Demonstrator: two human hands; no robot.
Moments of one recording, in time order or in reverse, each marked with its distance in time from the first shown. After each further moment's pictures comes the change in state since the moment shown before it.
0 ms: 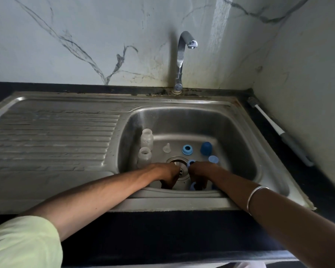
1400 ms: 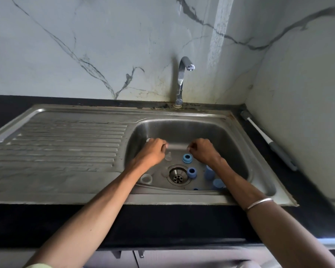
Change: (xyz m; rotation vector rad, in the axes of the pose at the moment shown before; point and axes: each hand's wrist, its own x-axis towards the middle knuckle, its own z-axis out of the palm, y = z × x) left_hand -0.066 -0.040 -0.042 -0.451 0.851 -0.147; right_hand -0.038 0.026 -0.043 0.665 0.793 -0.127
